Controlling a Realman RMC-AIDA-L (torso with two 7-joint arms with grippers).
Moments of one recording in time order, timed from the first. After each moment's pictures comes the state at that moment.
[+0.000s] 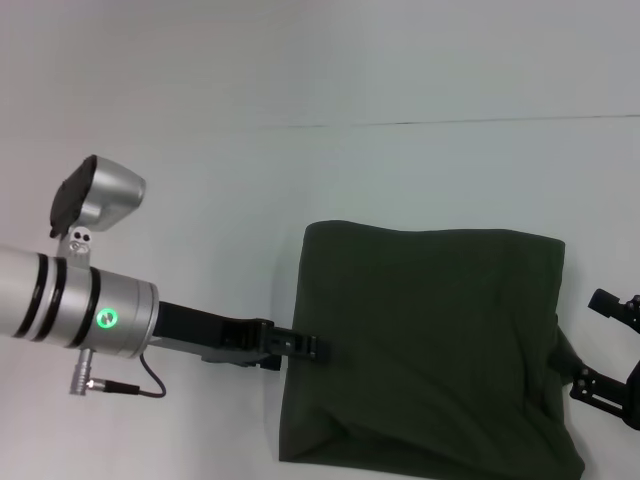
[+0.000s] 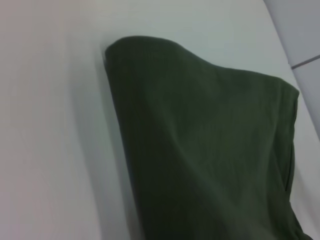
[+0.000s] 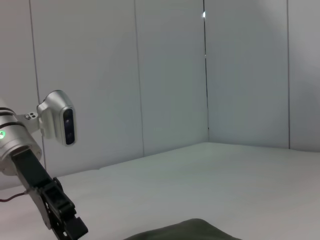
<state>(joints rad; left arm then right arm) -0.68 -2.14 0.89 0.69 2.28 1.45 -2.43 0.24 2.08 -0.20 -0.41 -2.03 -1.73 0.74</state>
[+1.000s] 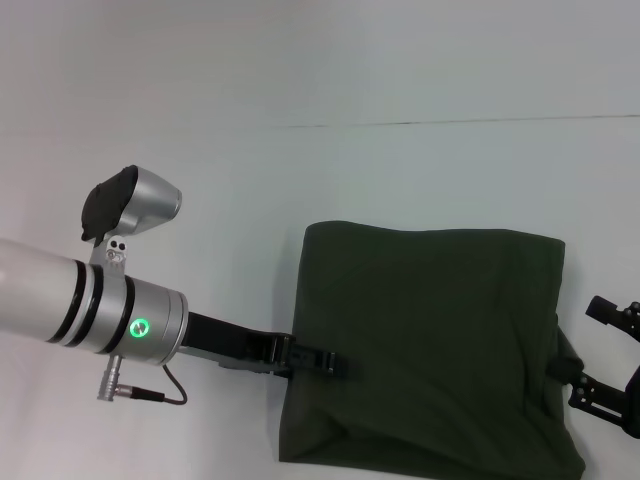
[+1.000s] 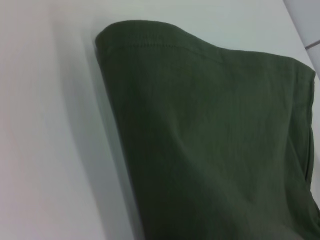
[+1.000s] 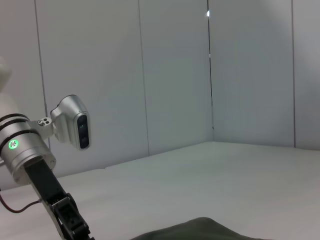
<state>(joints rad) -0.69 -2.16 0.98 0.69 2.28 1.37 -2.43 0.23 2.08 -0.20 -0.41 -2.03 -1.74 0.74</state>
